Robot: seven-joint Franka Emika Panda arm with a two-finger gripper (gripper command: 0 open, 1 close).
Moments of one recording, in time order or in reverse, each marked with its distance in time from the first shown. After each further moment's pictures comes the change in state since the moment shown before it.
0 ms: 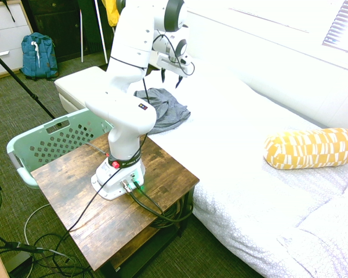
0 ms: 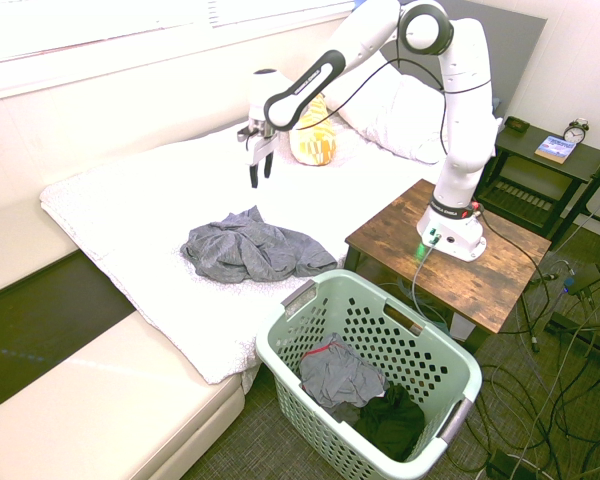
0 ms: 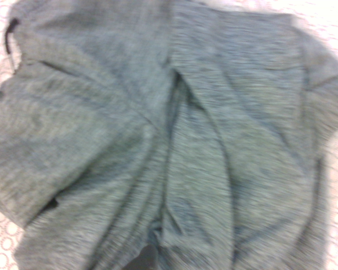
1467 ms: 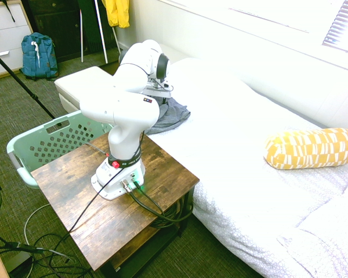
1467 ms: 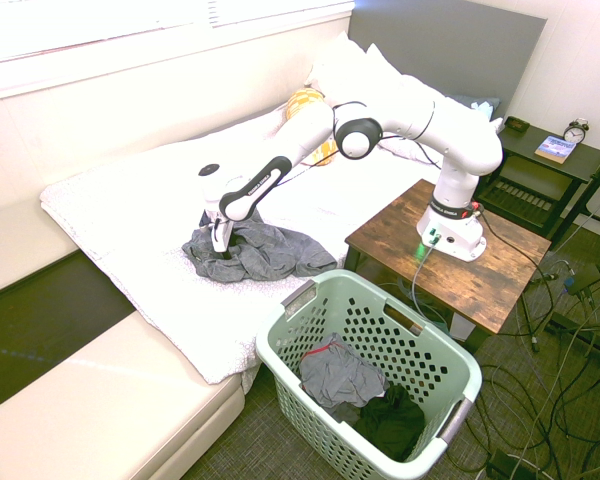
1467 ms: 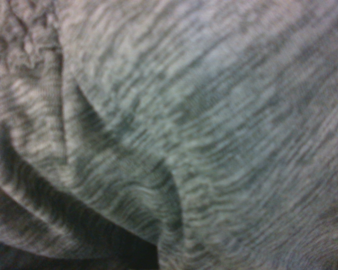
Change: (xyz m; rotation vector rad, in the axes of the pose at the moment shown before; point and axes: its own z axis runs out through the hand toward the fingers) arm -0.004 -0.099 0.223 -0.182 0.003 -0.290
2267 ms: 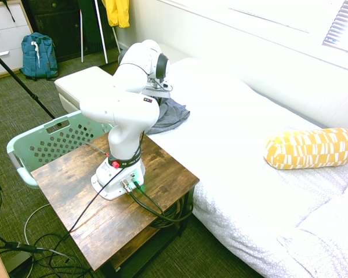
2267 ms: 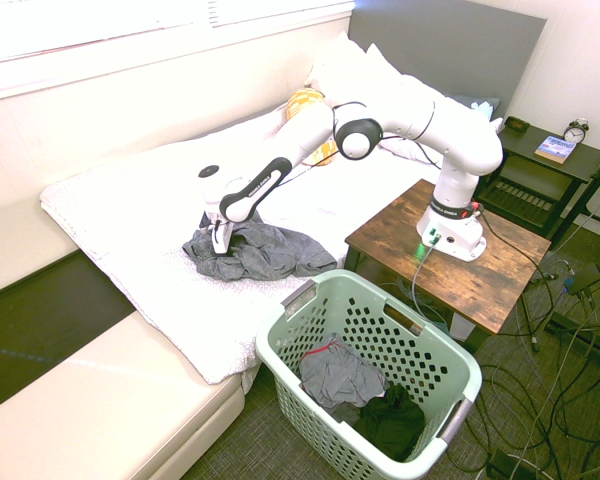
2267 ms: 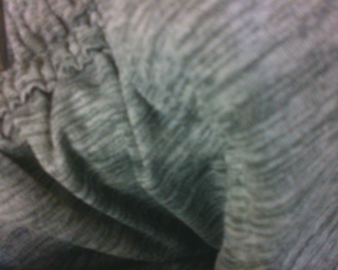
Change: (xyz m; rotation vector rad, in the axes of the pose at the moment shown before) arm -0.006 -0.004 0.001 -0.006 0.001 -0.011
